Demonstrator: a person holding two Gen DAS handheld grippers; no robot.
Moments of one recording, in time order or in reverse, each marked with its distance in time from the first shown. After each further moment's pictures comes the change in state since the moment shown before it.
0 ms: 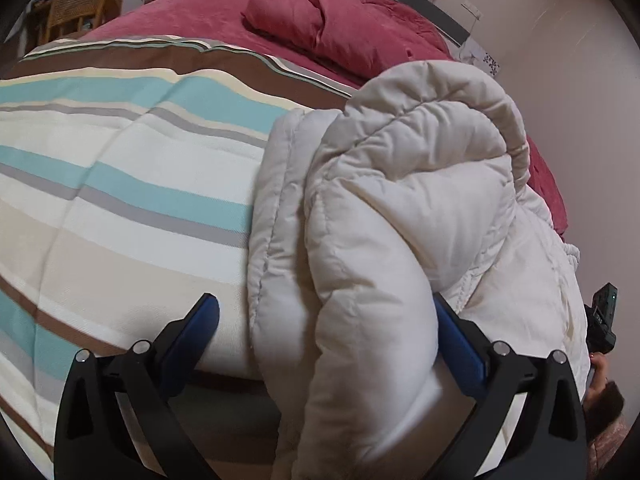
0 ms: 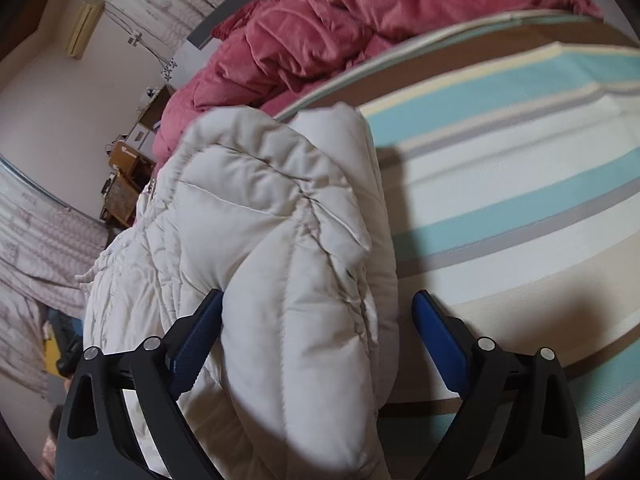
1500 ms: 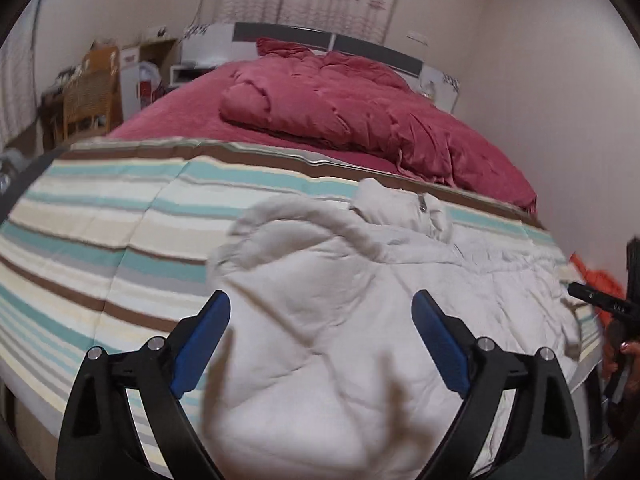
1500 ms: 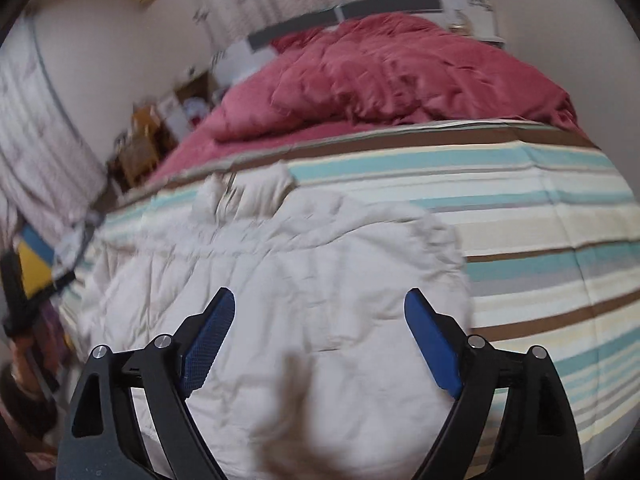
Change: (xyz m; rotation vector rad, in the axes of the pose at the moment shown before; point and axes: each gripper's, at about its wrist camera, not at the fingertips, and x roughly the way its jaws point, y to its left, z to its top) left arm -0.147 -0.134 -0.125 0.232 -0.263 0.121; right arm -0.127 0.125 -0.124 -0.342 -0.119 -0.156
